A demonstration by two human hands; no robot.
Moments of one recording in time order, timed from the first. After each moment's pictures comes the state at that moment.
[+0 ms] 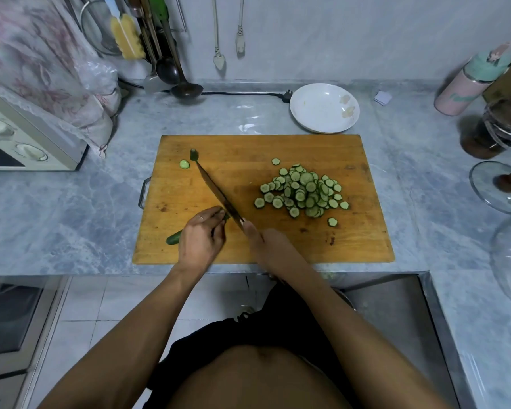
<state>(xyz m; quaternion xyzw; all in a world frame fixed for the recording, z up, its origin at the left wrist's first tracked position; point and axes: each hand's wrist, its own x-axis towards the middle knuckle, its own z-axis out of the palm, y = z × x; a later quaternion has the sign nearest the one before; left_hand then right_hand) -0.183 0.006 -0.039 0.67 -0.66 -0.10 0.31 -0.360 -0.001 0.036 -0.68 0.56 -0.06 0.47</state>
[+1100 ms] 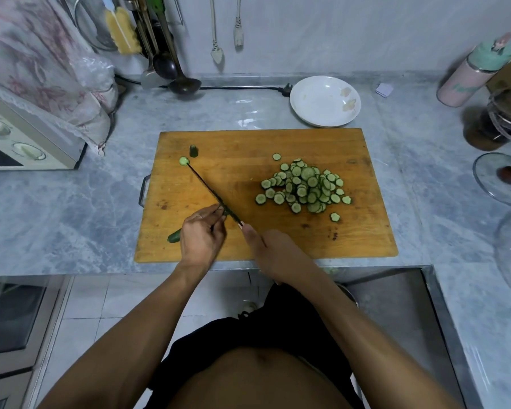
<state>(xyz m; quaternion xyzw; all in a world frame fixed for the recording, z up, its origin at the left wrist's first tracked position) -0.183 0.003 -0.046 0.71 -0.62 -0.11 0.33 -0.366 0.010 0.053 -0.70 0.54 -0.04 0.47</state>
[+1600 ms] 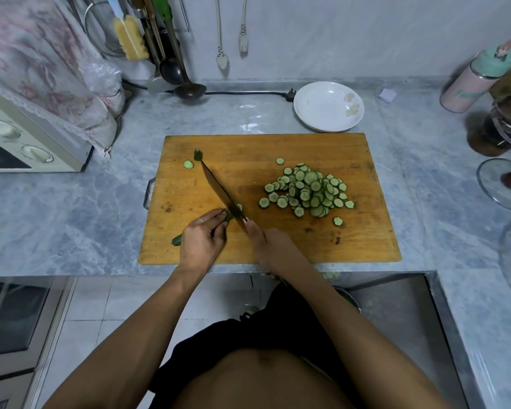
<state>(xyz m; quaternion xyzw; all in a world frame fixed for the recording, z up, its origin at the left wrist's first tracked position) -0.179 0.009 -0.040 0.70 -0.62 -0.12 0.34 -0.355 -0.001 0.034 -0.67 0.57 -0.05 0.47</state>
